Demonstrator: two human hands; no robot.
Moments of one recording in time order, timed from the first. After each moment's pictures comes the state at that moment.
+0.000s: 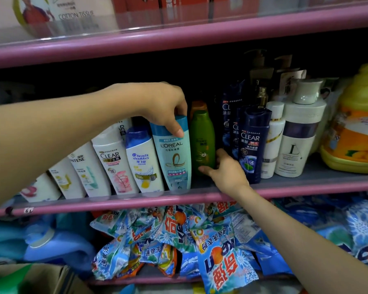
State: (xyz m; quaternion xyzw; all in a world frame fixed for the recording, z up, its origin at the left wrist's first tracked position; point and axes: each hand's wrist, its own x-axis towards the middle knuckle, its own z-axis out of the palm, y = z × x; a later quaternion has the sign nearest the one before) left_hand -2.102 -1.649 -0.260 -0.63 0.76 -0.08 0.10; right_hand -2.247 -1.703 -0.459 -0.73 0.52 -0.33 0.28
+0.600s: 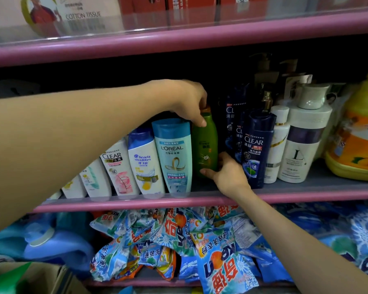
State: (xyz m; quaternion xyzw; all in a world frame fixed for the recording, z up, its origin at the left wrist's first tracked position) left_hand -2.129 -1.676 -0.261 -0.67 0.74 -0.05 0.02; right_hand -2.244 -1.706 -0.459 -0.71 0.54 -0.33 0.32
